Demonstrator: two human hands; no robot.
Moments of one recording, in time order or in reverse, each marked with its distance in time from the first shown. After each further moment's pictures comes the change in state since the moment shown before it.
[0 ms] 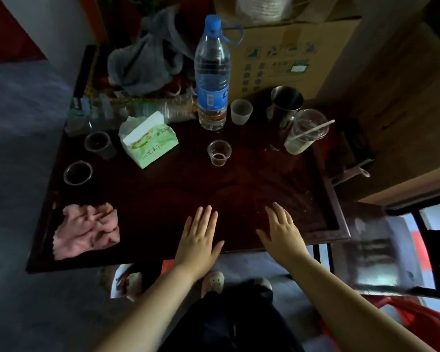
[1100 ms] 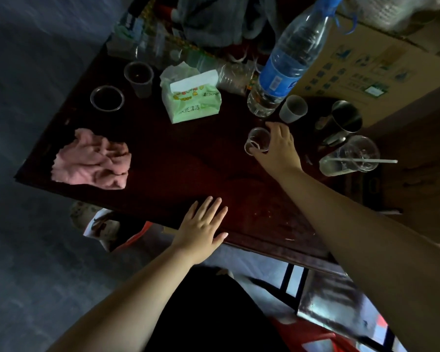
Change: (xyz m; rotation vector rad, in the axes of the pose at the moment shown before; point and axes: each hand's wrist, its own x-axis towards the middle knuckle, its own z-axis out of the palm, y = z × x) left_hand -0.001 0.001 0.050 -0.171 0.146 -0.073; right_hand 0.168 -0.102 -0.057 0.017 0.163 -0.321
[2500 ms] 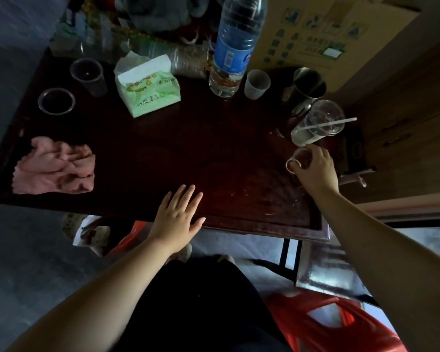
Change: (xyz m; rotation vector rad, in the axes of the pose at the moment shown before) left_hand 0.001 0.005 -0.014 0.069 -0.071 -0.005; right_hand -0.098 0.144 -0.043 0.006 0.134 0.380
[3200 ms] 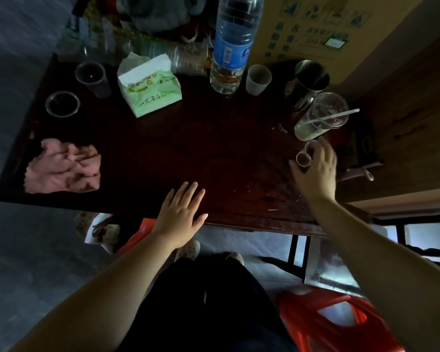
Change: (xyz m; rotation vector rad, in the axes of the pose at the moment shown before) left_hand 0.000 0.002 -0.002 0.013 -0.092 -0.022; right_hand -0.024 0.005 0.014 0.037 0.175 -0.147
